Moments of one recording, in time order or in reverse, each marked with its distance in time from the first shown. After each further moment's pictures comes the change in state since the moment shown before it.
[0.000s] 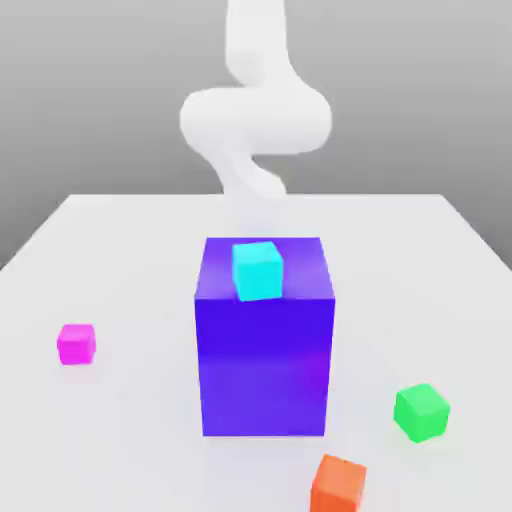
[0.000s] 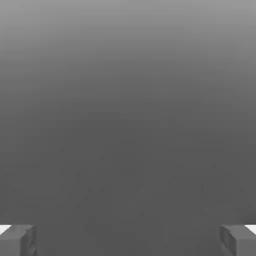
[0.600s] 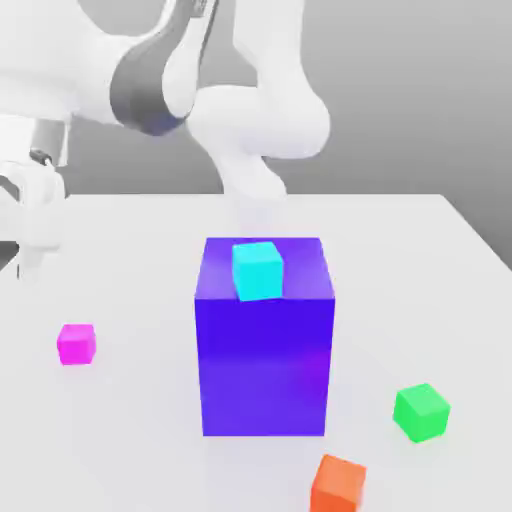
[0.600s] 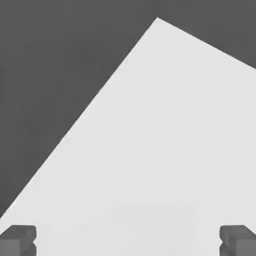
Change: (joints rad) arm -0.453 0.529 -0.194 -0.362 -0.088 0.371 0.409
